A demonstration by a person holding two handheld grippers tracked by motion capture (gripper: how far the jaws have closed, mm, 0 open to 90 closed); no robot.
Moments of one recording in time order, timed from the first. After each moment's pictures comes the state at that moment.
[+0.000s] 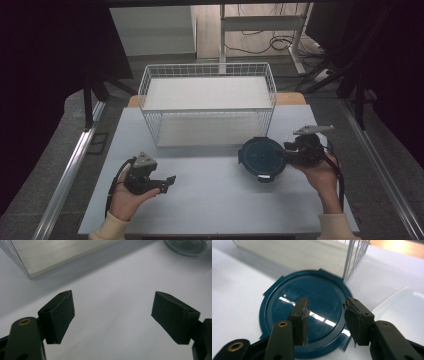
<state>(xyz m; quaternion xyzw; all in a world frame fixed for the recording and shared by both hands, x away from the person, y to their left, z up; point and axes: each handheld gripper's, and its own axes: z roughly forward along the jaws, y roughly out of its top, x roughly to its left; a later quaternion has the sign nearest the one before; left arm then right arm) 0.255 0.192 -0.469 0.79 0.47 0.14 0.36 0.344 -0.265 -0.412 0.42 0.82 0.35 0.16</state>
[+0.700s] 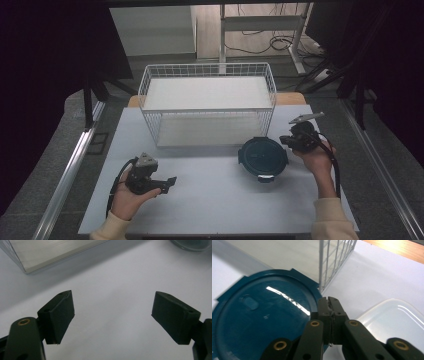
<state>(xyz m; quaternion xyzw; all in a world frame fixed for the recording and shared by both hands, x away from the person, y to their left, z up) 0.259 0.191 -0.476 0.80 0.47 0.13 0.35 0.396 -0.270 -0.426 0.41 0.84 0.30 0.17</state>
